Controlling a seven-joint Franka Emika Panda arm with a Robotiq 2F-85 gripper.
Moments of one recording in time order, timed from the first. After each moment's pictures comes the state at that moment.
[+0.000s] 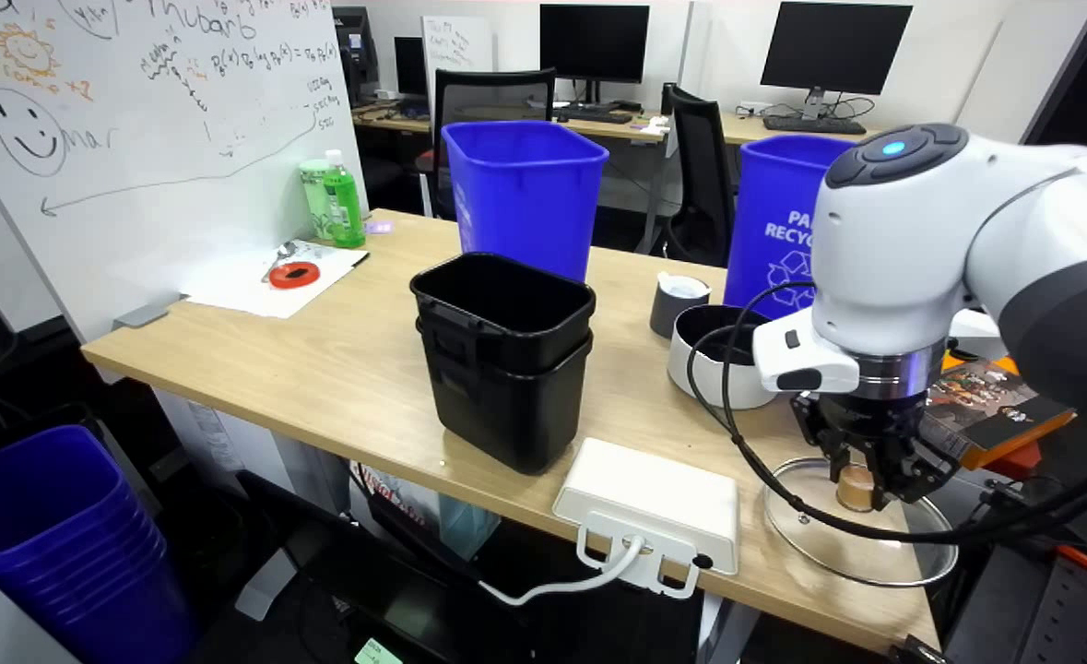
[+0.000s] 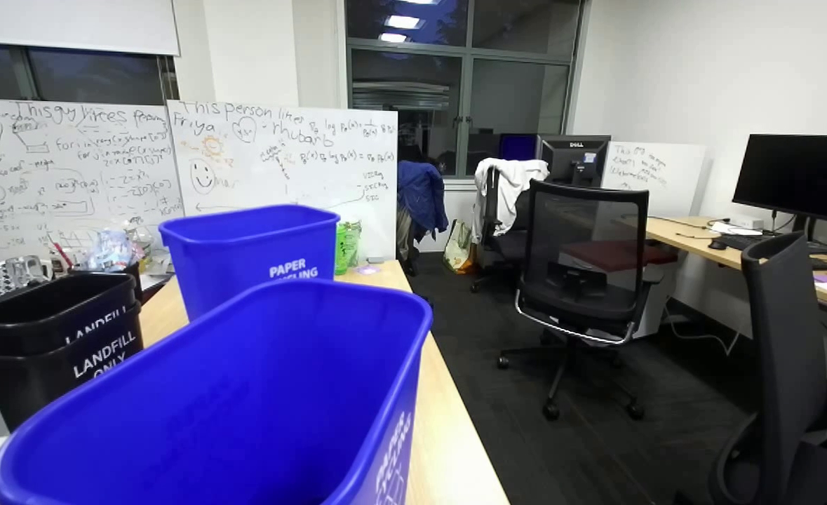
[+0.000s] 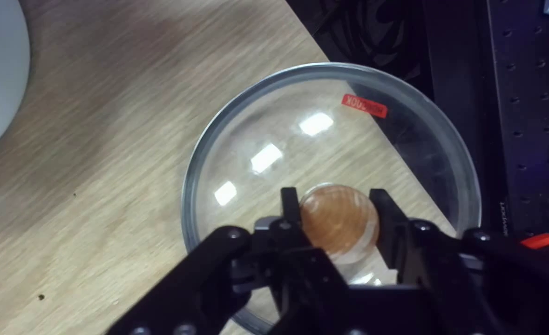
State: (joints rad) arm 0.18 0.01 0.11 -2.78 -0.40 2.53 -0.82
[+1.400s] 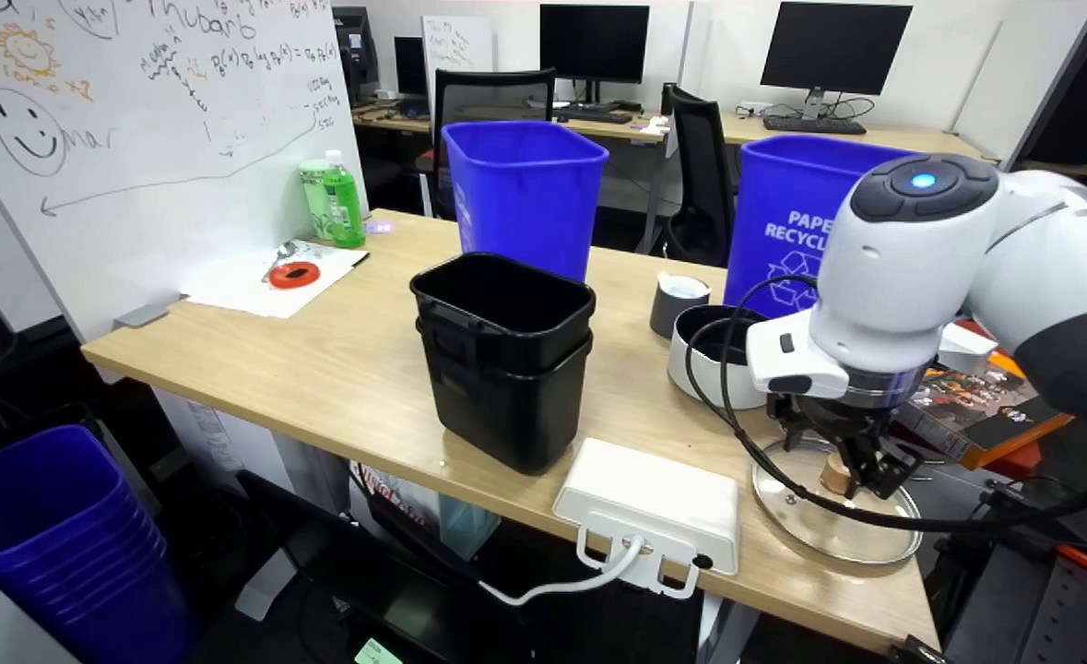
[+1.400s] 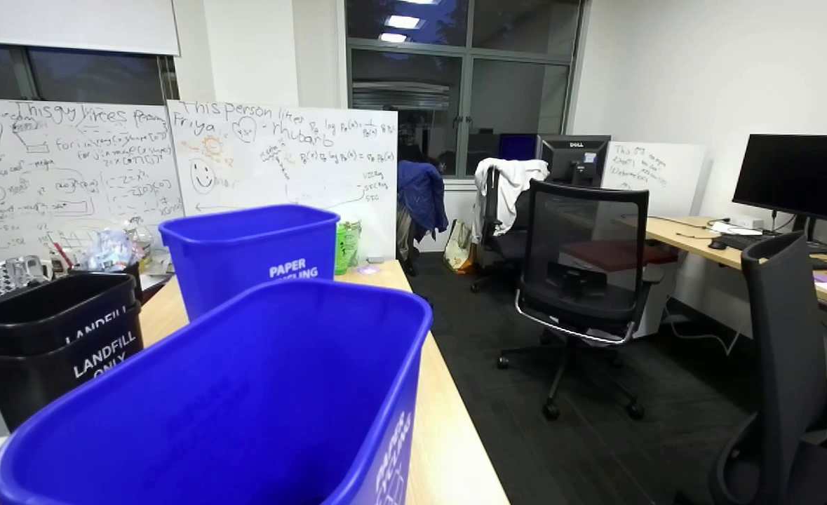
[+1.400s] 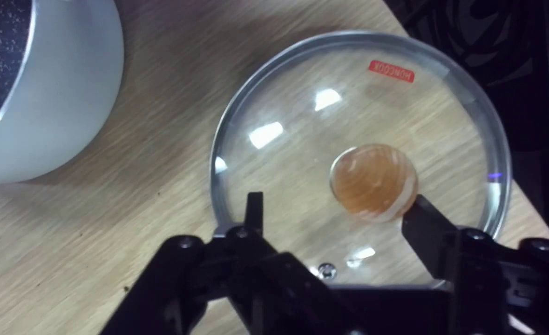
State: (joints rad) arm 0.12 0.09 0.08 -2.77 -0.76 2.71 -0.57
